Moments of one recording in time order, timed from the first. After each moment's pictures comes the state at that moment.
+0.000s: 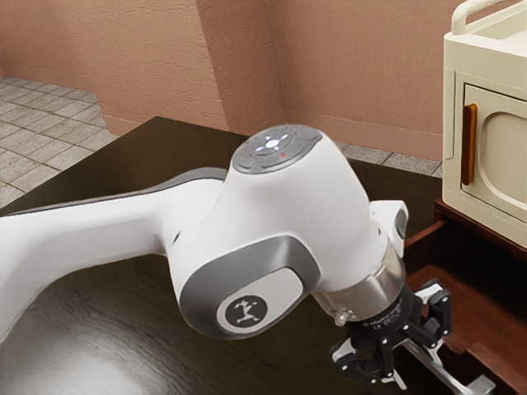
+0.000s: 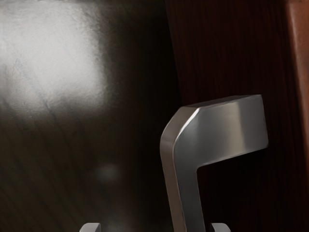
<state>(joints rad) -0.83 -0.09 0.26 -1.94 -0.02 2.16 -1.57</state>
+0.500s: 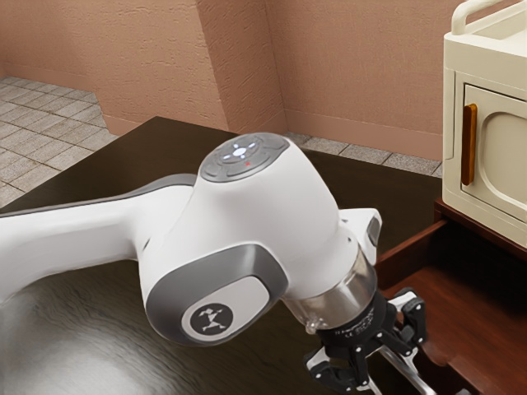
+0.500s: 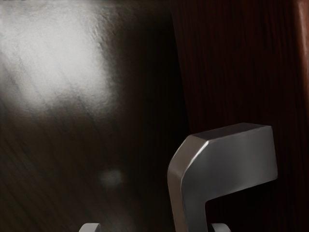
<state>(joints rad) -0.83 -0.17 0.26 -2.02 -0.01 2.16 -1.59</state>
